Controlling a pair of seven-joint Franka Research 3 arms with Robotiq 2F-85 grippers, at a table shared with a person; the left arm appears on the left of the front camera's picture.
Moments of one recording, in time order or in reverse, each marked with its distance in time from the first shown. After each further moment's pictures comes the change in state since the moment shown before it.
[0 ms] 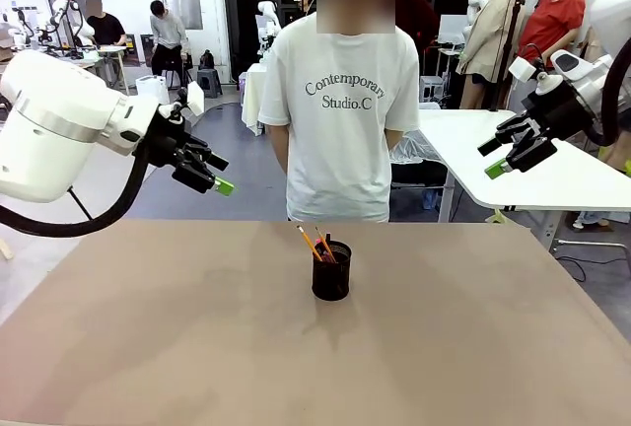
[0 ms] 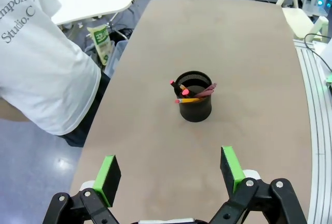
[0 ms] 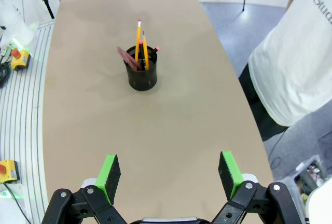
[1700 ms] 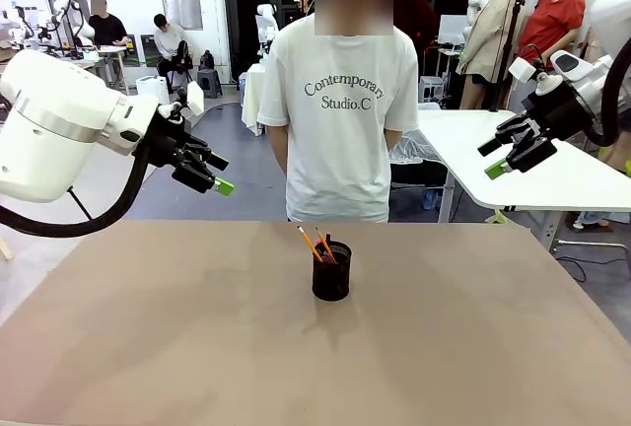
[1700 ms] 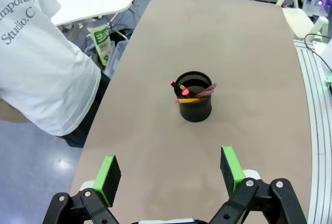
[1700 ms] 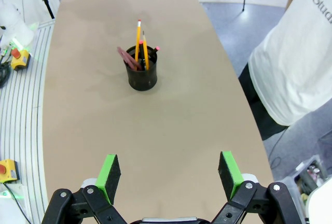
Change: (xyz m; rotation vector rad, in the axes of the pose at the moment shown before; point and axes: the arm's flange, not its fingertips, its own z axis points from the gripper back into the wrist) left arm 0.000 -0.001 -0.001 -0.002 0.000 -0.001; right arm 0.000 0.000 0.000 0.000 0.000 0.000
